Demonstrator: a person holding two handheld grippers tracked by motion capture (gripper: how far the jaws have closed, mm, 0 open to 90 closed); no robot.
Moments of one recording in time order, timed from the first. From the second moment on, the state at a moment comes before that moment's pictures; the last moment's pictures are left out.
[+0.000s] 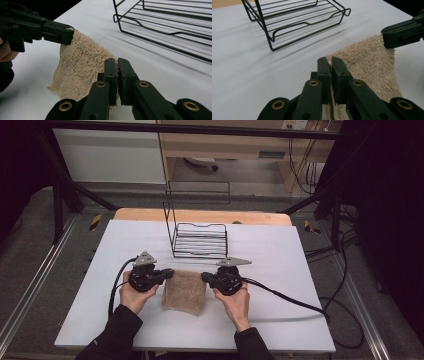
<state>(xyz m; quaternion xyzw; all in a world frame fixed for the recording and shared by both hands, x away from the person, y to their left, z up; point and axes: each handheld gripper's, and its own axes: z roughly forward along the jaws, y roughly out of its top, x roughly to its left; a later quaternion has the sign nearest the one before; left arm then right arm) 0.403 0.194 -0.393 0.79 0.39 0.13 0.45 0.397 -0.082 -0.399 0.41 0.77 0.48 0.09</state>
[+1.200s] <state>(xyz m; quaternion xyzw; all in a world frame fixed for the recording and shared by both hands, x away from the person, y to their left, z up) 0.382 0.194 -0.360 0.75 0.37 0.18 0.51 0.389 -0.085 -0.355 0.35 0.77 0.51 0.16</state>
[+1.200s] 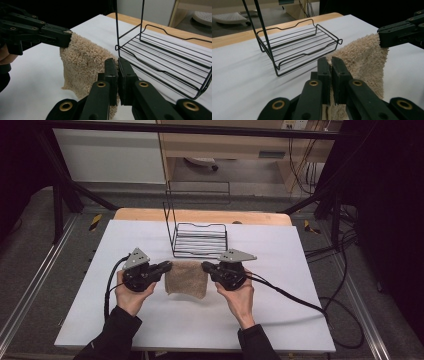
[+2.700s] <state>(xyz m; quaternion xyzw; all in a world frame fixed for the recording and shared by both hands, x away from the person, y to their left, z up) 0.382 0.183 -0.298 0.70 0.33 0.24 0.58 0.385 -0.100 -0.285 0.31 0.73 0.56 0.23</state>
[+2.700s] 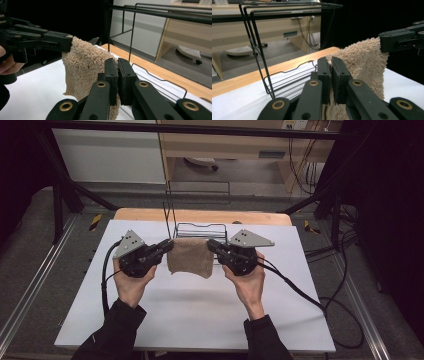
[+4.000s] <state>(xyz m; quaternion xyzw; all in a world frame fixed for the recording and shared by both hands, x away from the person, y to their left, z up) 0.408 0.170 -0.239 0.65 0.32 0.28 0.63 0.407 -0.107 -0.223 0.29 0.69 0.59 0.30</state>
